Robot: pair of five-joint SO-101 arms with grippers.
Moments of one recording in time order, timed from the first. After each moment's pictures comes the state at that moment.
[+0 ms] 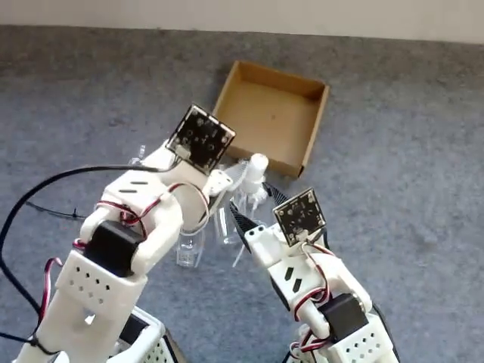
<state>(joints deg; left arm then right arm) 22.5 -53.4 36.5 55.5 -6.4 -33.2 -92.5 79.9 37.4 5.8</state>
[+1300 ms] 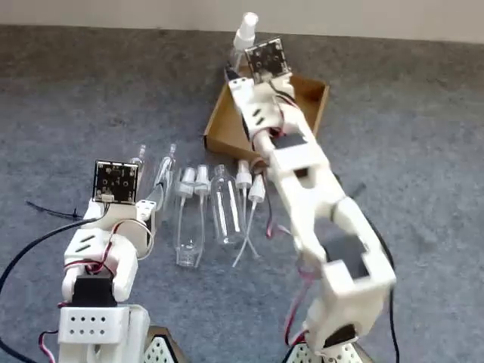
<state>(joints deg) -7.0 -84.1 80.7 43.9 -2.2 -20.7 16.3 8.4 -9.4 7.9</state>
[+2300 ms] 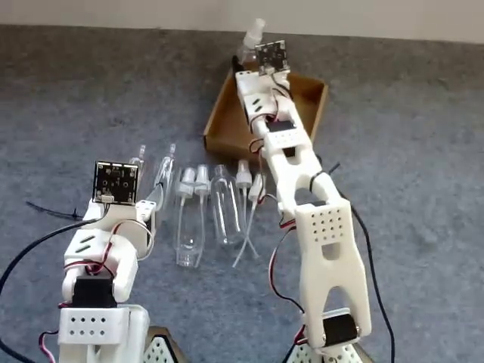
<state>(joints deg) -6.9 -84.4 80.9 43.8 -2.2 -17.0 55.7 -31.6 -8.8 4.6</state>
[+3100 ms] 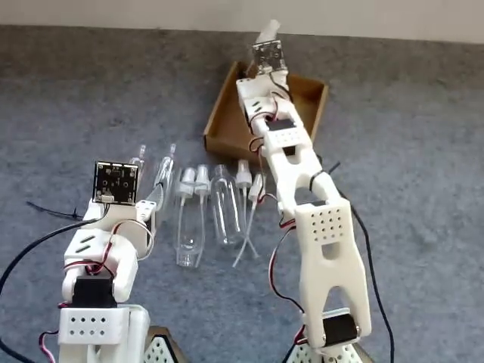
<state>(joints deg) -6.9 -84.4 80.9 43.8 -2.2 -17.0 55.7 -33.1 2.2 4.7</state>
